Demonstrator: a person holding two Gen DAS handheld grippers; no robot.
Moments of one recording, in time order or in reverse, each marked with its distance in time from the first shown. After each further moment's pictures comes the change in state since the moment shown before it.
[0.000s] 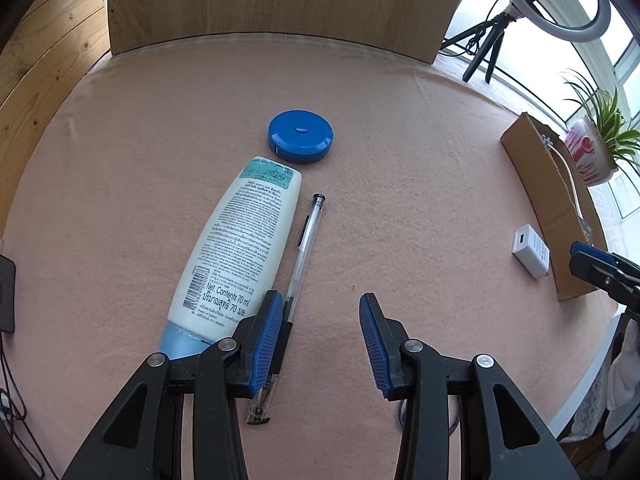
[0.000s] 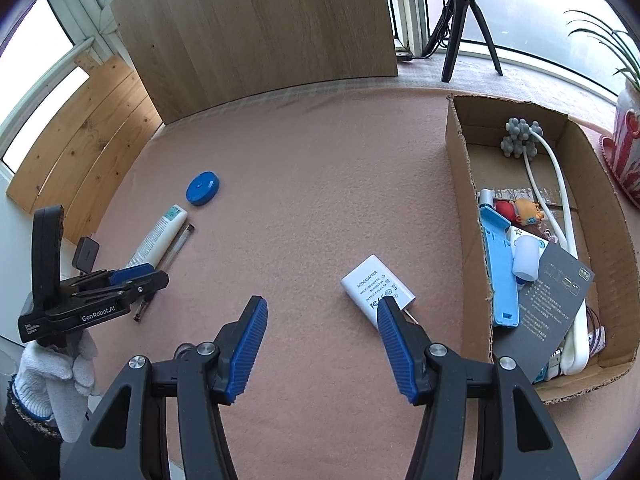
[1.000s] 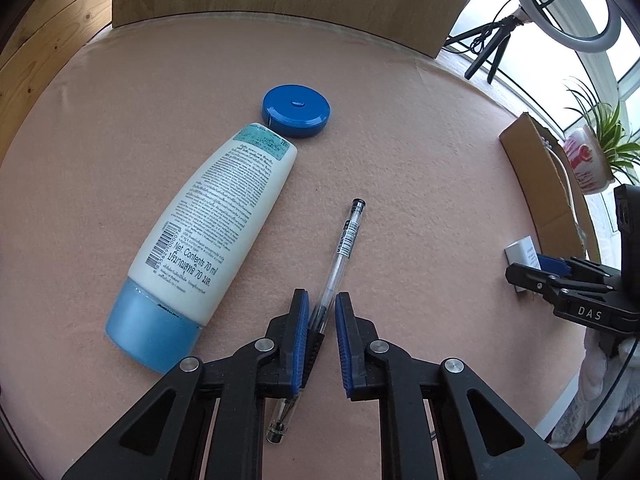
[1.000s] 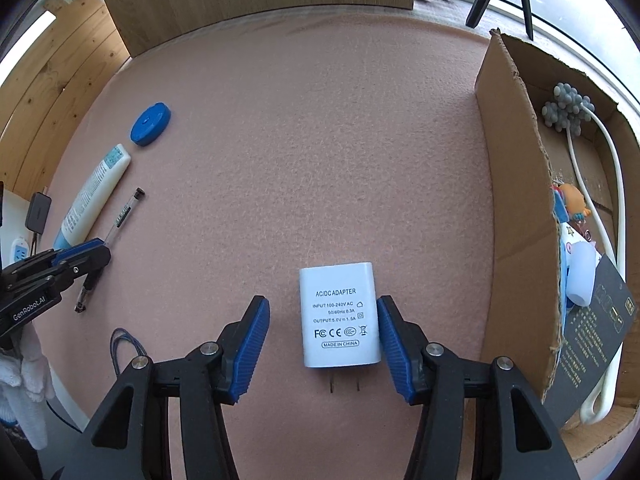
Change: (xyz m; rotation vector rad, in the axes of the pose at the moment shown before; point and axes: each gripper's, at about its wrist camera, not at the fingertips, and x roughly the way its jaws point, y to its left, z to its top) left arm 0.011 -0.001 -0.010 -0.064 0.030 -0.056; right arm 0.069 -0.002 0.006 -0.060 0.214 -0.095
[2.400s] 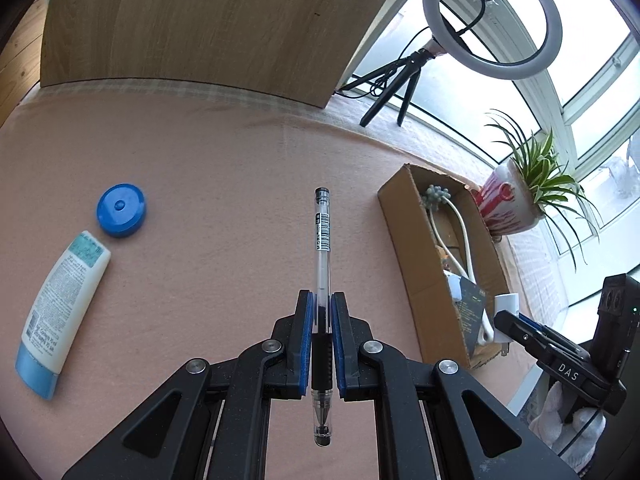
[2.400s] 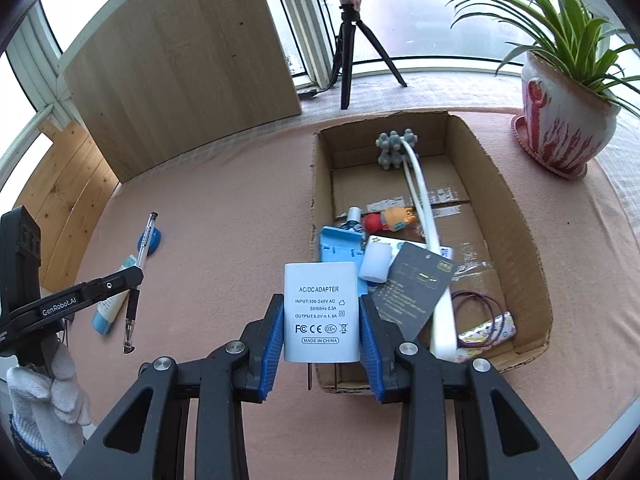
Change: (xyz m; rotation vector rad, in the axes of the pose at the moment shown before) left arm -0.036 -0.132 0.049 0.017 -0.133 -0.208; right arm -0.120 -0.096 -0.053 0.243 -0.325 -0.004
